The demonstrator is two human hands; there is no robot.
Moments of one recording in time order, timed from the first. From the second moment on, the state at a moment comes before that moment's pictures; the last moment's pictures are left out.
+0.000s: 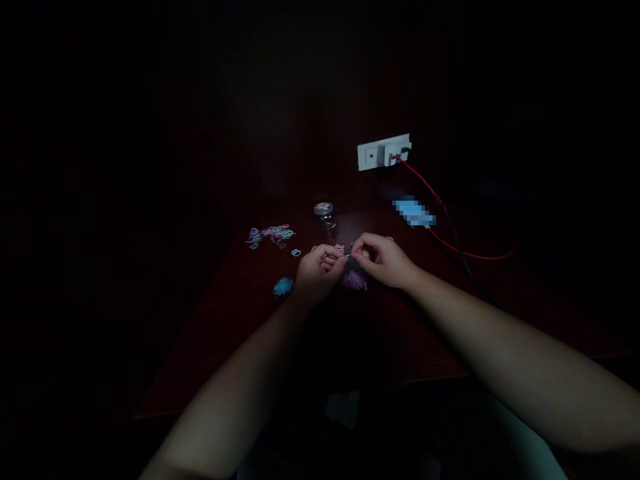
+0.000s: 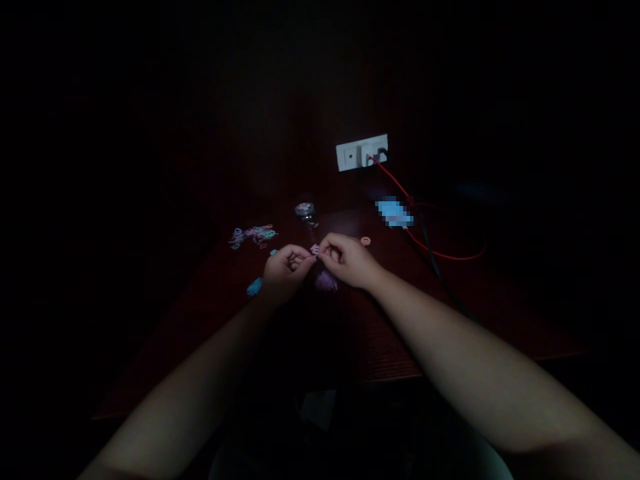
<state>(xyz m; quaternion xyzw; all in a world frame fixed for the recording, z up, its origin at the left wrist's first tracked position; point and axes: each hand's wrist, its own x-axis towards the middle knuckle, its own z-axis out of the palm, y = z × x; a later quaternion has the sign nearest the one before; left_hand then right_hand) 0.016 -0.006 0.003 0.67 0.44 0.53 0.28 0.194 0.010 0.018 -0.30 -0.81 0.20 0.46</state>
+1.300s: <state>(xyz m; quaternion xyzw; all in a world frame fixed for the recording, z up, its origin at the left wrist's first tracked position) 0.014 -0.007 0.007 0.69 0.45 0.50 0.29 0.195 0.012 0.019 -0.27 -0.80 0.21 0.48</state>
